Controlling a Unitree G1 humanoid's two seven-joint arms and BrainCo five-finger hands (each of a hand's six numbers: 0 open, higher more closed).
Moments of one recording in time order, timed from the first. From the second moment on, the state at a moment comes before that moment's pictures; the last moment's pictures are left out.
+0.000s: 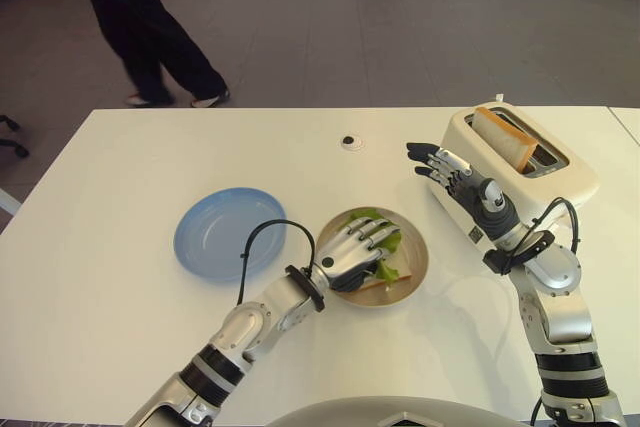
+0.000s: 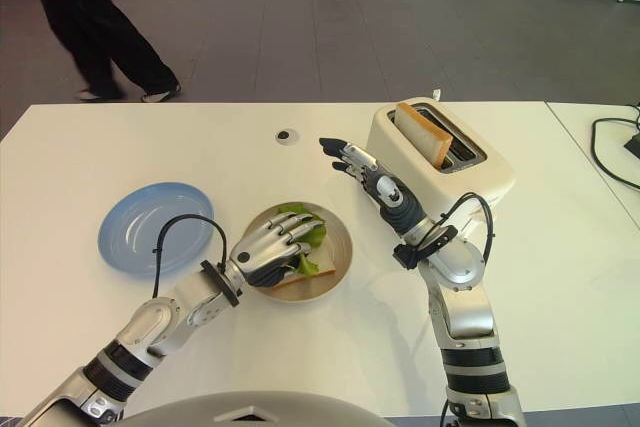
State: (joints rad) left arm -0.09 0.44 -0.58 -0.09 1.08 -0.24 0.02; right arm -0.05 -0.34 0.03 -0.23 0.22 -0.14 0.54
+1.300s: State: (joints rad) left arm 0.15 0.32 -0.25 -0.24 0.20 -0.34 -0.09; right arm -0.30 -0.77 -0.10 0.20 -0.57 -0.30 0.14
